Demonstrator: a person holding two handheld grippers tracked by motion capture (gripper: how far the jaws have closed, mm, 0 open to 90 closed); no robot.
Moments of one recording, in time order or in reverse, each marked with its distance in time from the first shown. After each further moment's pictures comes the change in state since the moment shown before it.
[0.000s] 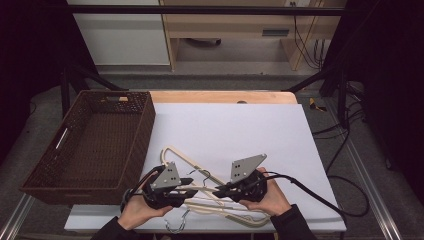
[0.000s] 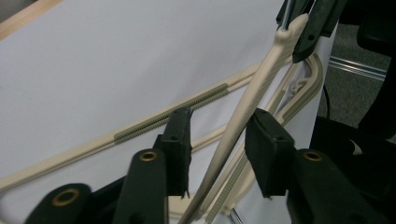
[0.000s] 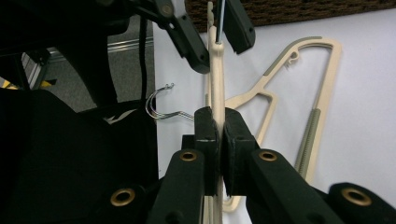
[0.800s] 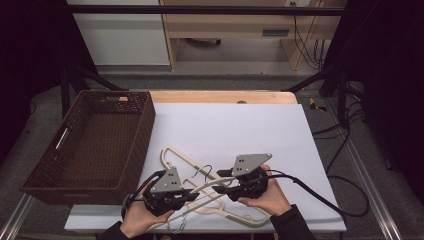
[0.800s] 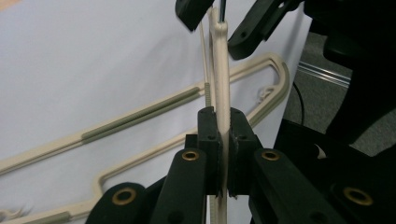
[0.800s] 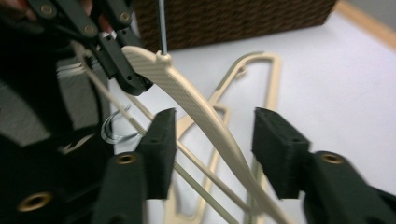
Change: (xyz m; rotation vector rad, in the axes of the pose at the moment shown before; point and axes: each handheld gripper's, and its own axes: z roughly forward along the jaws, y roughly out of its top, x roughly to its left) left arm -0.015 0.005 -0.009 -0.023 -0.040 -0.077; right arm -0.003 0.001 -0.005 -0.072 -0.187 0.052
